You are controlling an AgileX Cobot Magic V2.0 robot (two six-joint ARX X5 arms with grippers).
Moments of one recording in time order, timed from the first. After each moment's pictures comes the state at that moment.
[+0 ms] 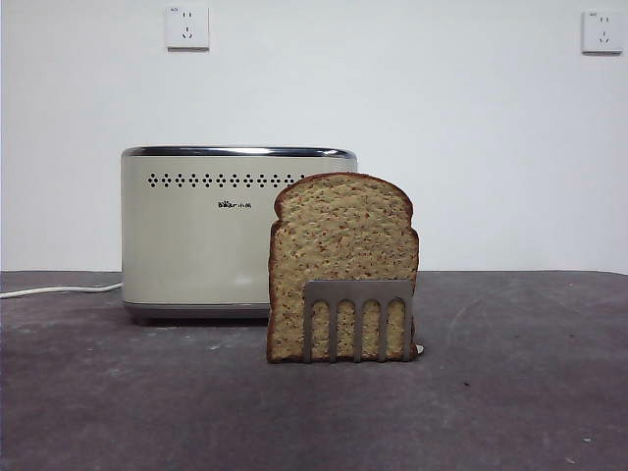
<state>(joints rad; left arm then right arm) -0.04 0.53 0.86 -0.74 0.82 0.17 0.07 0.74 1.08 -0.98 -0.52 -0.12</state>
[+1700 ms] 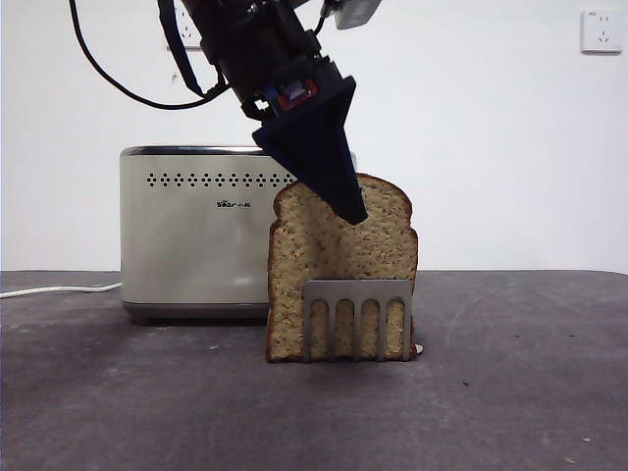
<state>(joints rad) -0.76 1.69 1.37 -0.67 0.18 0.67 0.07 0.83 1.08 -0.98 -0.52 -0.12</state>
